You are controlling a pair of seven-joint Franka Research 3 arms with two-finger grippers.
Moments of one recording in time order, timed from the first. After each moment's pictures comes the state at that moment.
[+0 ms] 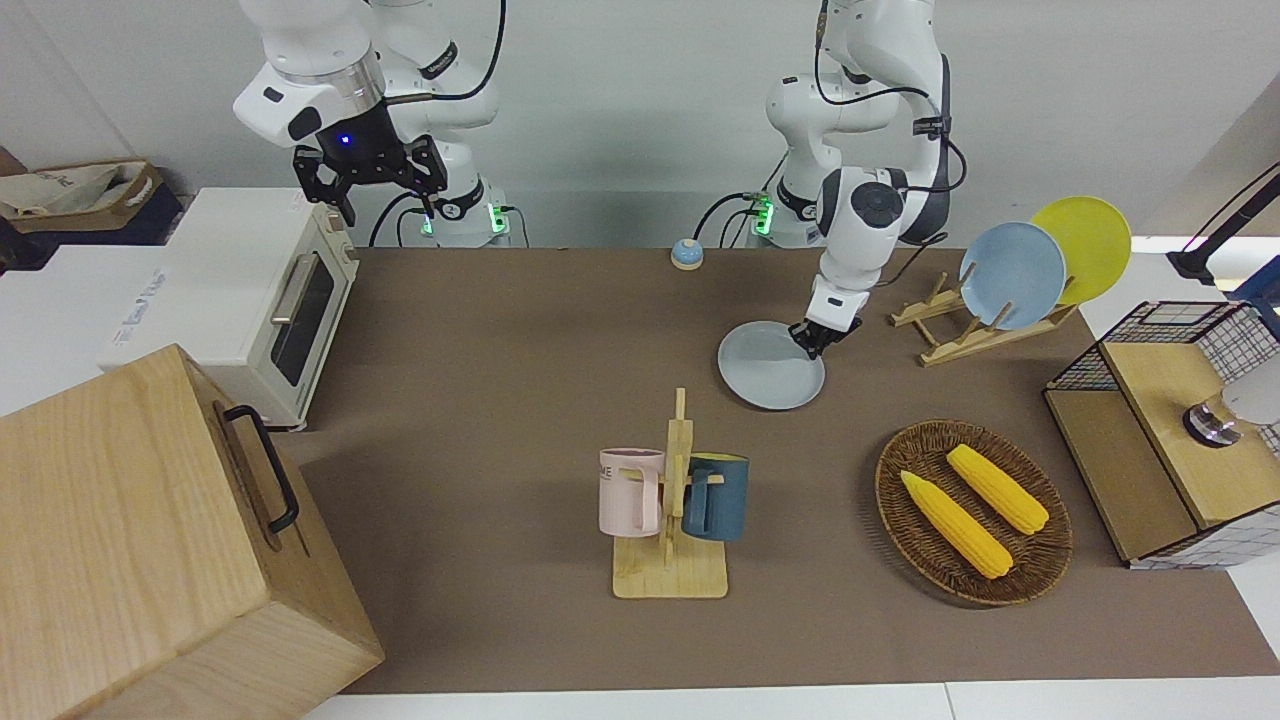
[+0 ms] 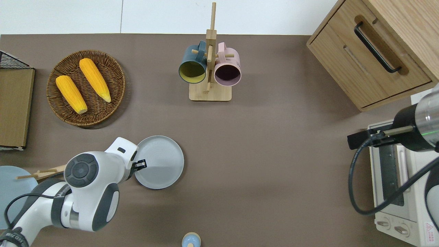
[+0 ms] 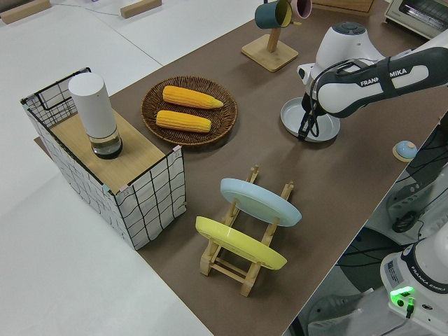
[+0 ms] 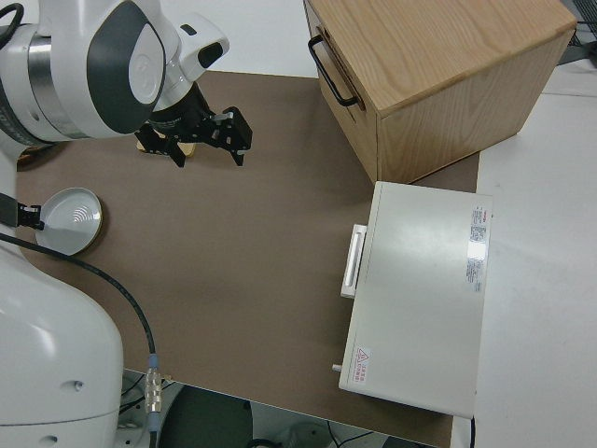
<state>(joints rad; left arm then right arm) -0.01 -0.04 -0.23 -2.47 0.00 2.43 -0.49 0.02 -0.01 0.12 -1.48 0.00 1.39 0.02</state>
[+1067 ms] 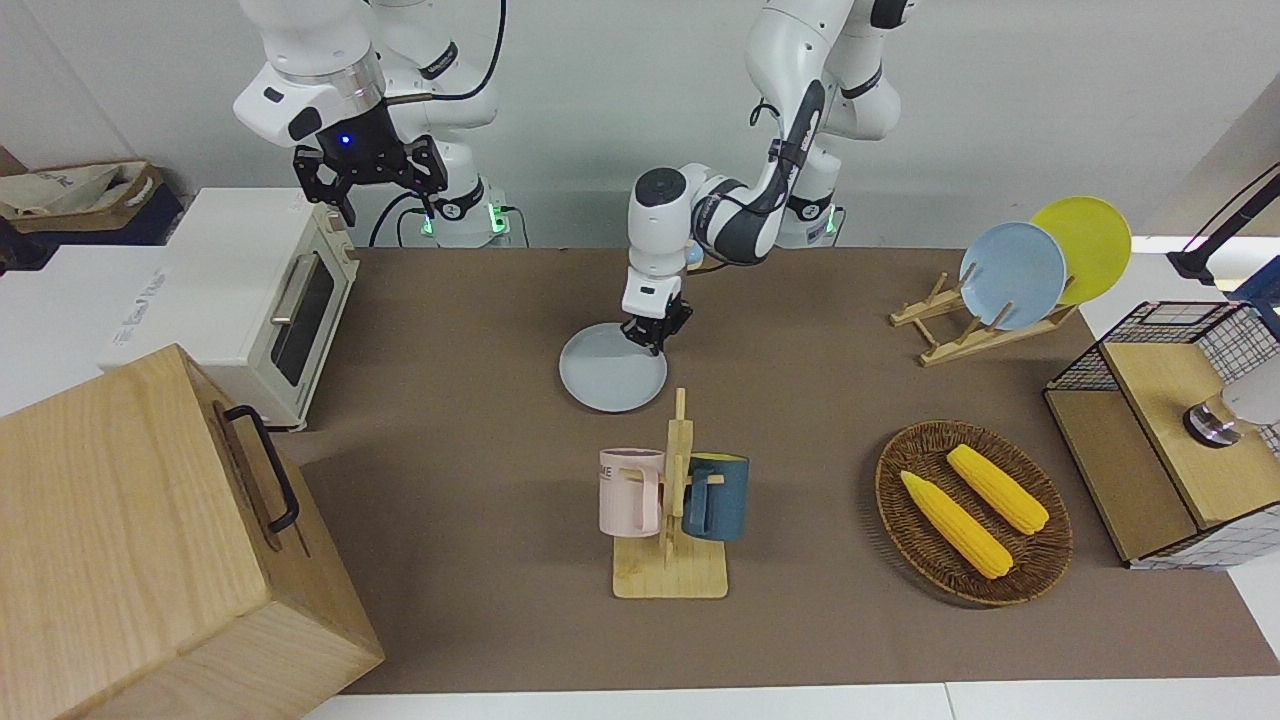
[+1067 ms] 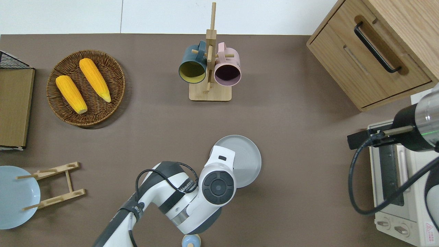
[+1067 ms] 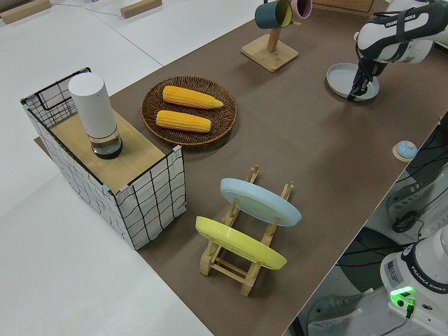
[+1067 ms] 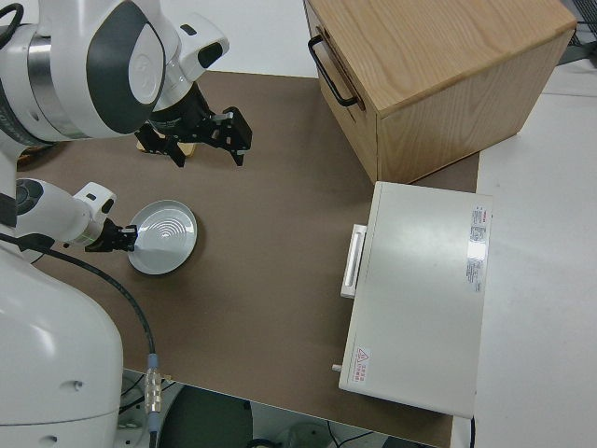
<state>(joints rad) -0.44 0.24 -0.32 -2.13 0.18 2.38 -1.31 0.02 -0.01 0.12 -1.48 0.00 1.39 0.02</state>
